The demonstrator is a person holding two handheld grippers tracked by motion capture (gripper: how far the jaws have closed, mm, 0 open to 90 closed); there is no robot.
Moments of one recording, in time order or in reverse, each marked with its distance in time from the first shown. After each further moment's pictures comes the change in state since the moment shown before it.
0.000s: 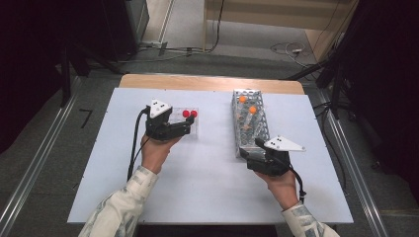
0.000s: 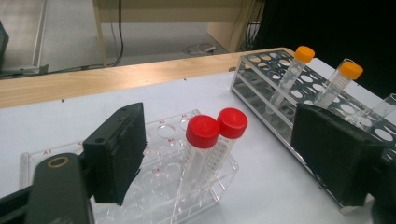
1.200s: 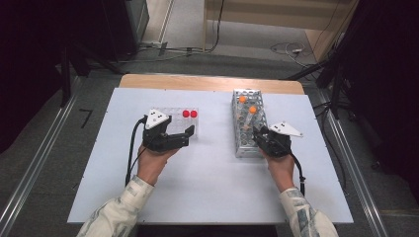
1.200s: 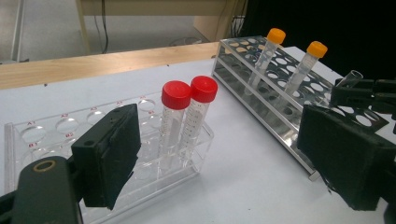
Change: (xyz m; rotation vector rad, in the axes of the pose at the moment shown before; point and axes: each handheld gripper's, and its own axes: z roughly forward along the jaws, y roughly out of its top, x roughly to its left) left arm -0.007 -0.013 -0.017 0.023 -0.057 0.006; right arm -0.044 0.004 0.044 -0.035 -0.211 0.051
